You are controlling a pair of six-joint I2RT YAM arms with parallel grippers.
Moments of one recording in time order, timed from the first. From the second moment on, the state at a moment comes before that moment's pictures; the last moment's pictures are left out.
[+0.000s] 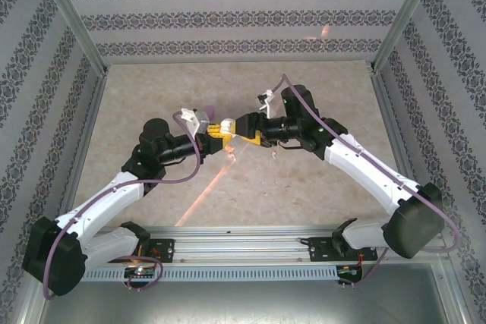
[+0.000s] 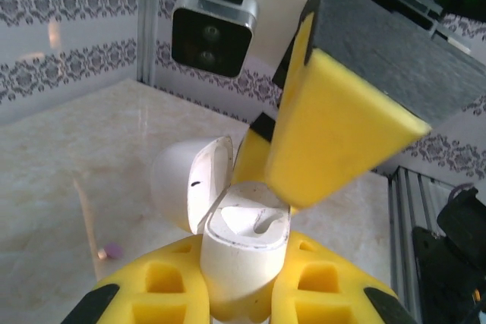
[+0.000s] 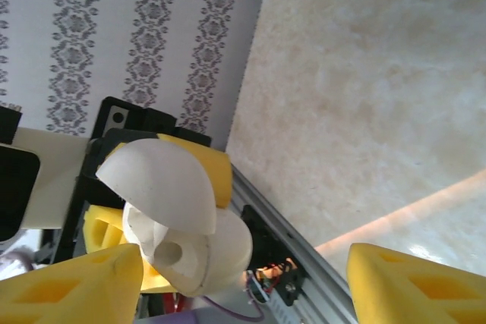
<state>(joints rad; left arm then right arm) -0.46 1.07 0.65 0.34 0.66 -0.12 0.58 1.34 1.13 -0.32 -0.74 0.89</state>
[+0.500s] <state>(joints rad) -0.46 1.10 0.61 0.52 0.66 -0.23 0.59 1.35 1.08 -0.06 -0.77 1.14</state>
